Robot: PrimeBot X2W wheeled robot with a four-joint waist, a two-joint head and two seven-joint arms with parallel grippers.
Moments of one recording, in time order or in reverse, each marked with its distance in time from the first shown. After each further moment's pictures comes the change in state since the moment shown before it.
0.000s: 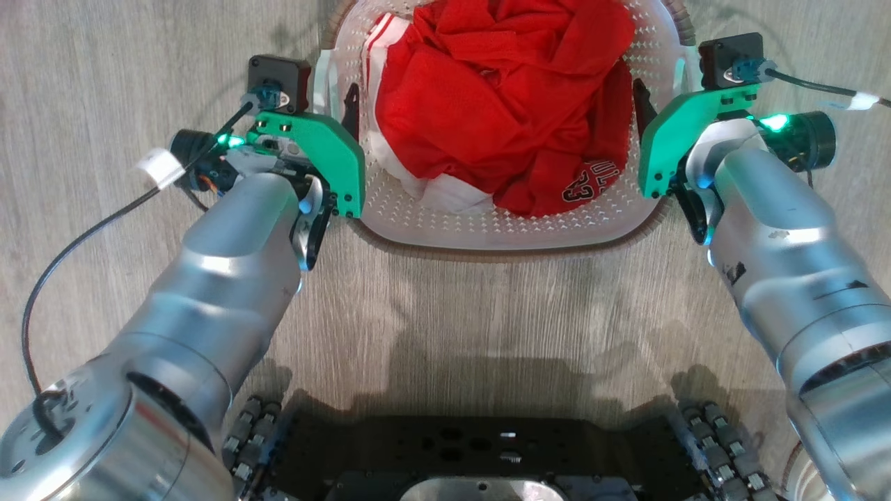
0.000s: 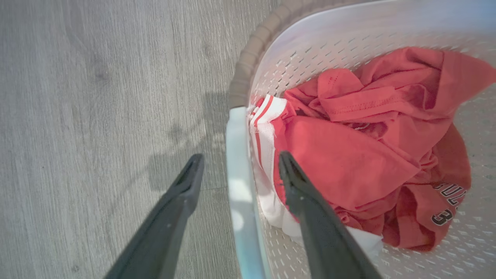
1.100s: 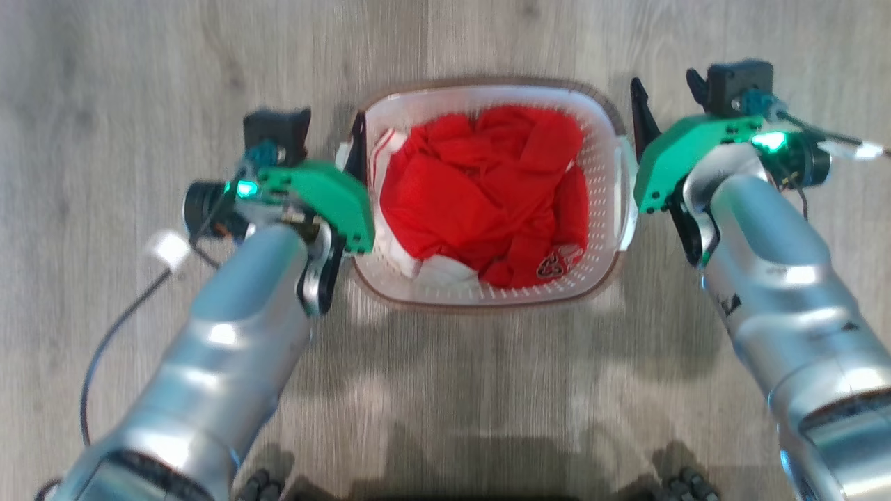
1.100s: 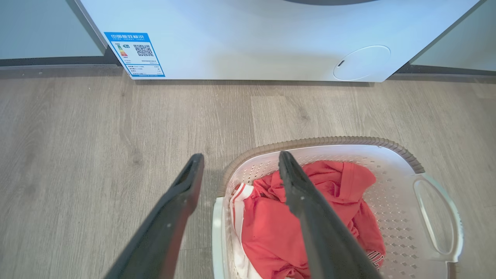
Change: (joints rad) left arm 0.233 0.020 0.351 -0.276 0.278 0.044 0.000; right arm 0.142 0.001 -0.176 -0.197 -0.130 0.000 -0.080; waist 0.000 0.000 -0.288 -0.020
